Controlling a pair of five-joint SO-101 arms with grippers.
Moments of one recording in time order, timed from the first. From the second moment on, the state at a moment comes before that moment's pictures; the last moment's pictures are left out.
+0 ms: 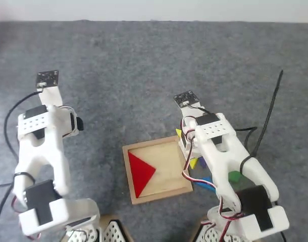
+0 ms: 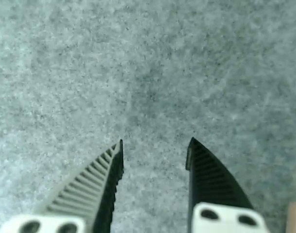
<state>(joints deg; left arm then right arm) -27.1 -4.2 36.4 57.1 -6.5 -22.4 -6.3 42.5 61.5 5.1</state>
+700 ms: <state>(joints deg) -27.1 -4.2 37.8 57.1 -6.5 -22.8 -4.8 41.6 53.0 2.1</state>
